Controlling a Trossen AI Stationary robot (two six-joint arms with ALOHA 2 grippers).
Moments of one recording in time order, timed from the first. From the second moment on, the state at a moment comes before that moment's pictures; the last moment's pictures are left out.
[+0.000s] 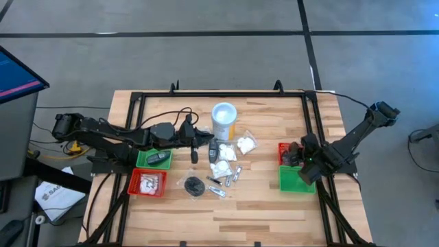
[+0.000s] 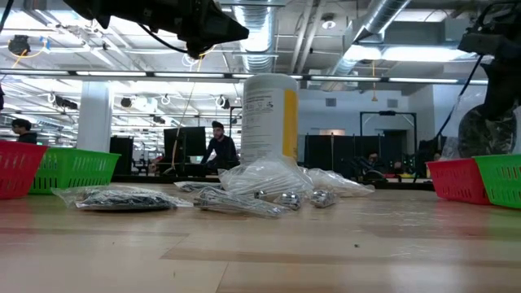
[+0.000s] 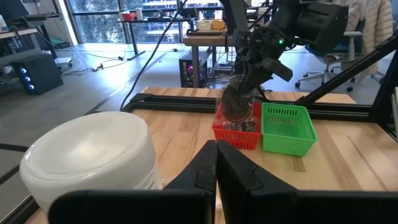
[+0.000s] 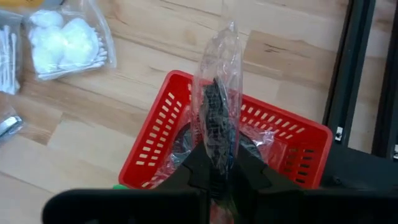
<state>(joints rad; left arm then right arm) -0.04 1.24 0.67 0.44 -0.26 0.02 0.67 1.03 0.75 -1.42 0.57 1.95</state>
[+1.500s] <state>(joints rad) -0.04 1.24 0.67 0.44 -0.26 -0.02 0.64 1.11 0.71 -1.28 0.55 1.86</state>
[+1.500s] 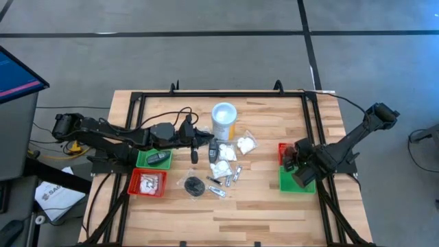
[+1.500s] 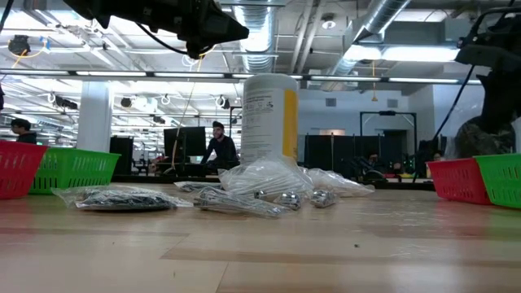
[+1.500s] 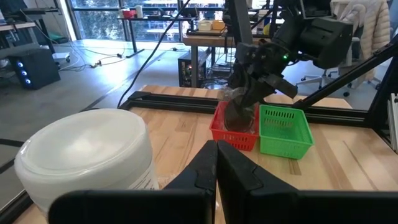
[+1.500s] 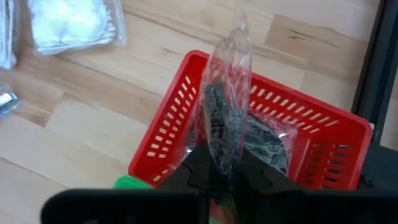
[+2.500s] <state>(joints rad) -0.04 1.24 0.67 0.44 -0.26 -0.02 0.64 1.11 0.71 -1.30 0.54 1.86</state>
